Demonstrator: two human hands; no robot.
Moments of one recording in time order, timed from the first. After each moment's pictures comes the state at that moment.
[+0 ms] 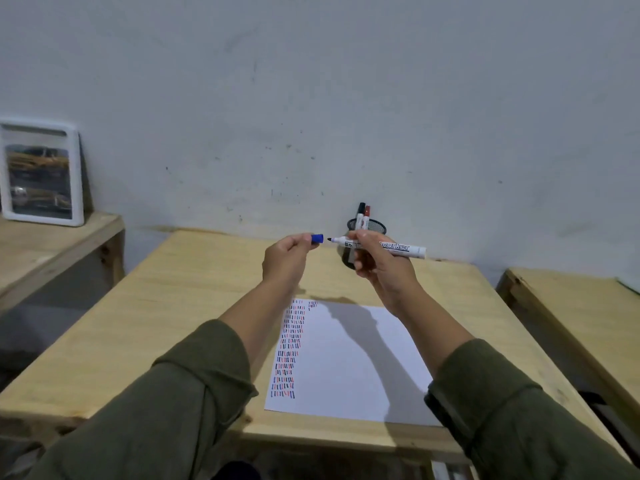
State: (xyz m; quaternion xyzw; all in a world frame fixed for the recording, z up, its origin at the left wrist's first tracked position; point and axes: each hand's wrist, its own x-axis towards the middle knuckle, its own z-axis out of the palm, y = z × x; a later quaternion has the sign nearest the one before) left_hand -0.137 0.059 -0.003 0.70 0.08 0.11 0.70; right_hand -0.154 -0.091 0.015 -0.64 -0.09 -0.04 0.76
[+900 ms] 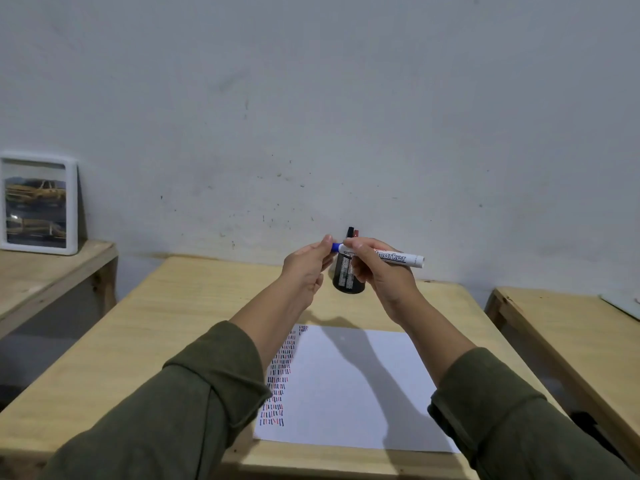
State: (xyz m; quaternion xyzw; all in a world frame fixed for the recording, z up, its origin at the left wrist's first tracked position) left_hand -0.139 0.022 0.048 0.58 0.08 -0.05 0.81; right_hand -0.157 -0.108 0.044 -0.68 -0.13 -0.08 0.72
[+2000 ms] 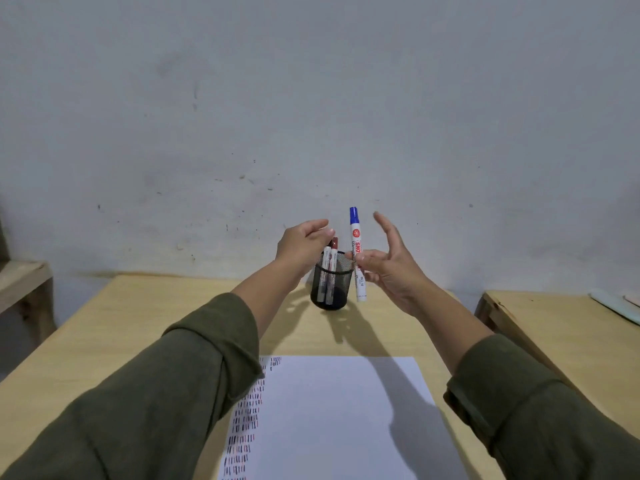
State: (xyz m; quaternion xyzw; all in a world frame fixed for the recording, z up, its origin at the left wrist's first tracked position) left_hand -0.033 -0.006 0.051 0.76 -0.05 0.03 0.65; right_hand -0.076 -0.164 0.048 -0.70 -0.08 0.00 0.71
